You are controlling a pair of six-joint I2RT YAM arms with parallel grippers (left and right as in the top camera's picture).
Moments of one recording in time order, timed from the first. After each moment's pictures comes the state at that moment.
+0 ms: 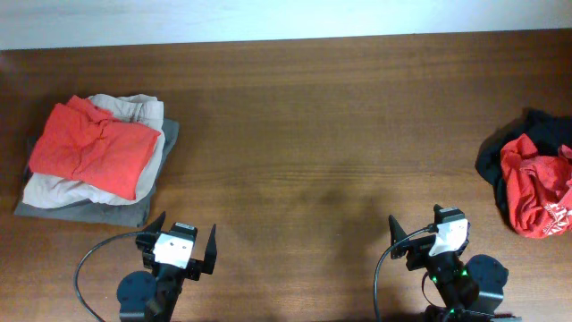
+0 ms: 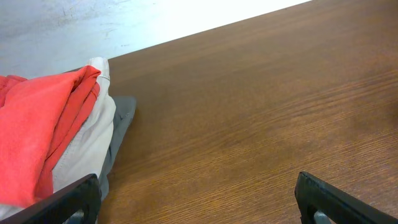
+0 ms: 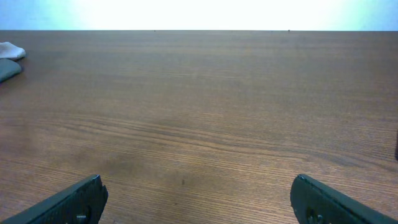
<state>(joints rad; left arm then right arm) -0.03 0.01 0.13 -0.41 0.17 0.22 -0.22 0.01 0.14 -0.46 -0.43 -0.07</state>
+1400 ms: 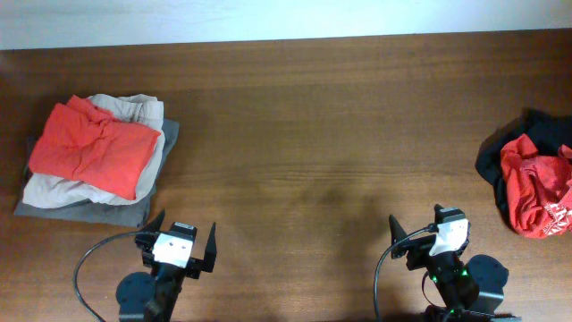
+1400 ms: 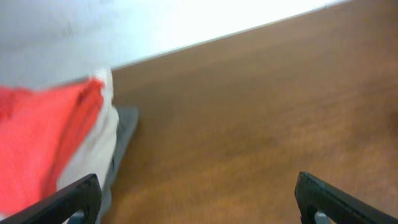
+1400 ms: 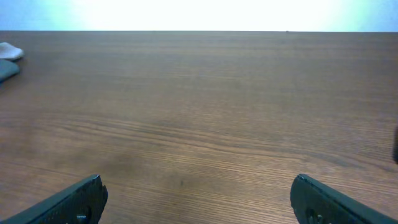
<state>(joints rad) -0.03 0.01 0.13 -0.37 0.18 0.22 -0.22 0.01 0.14 -0.46 -0.43 -0.07</state>
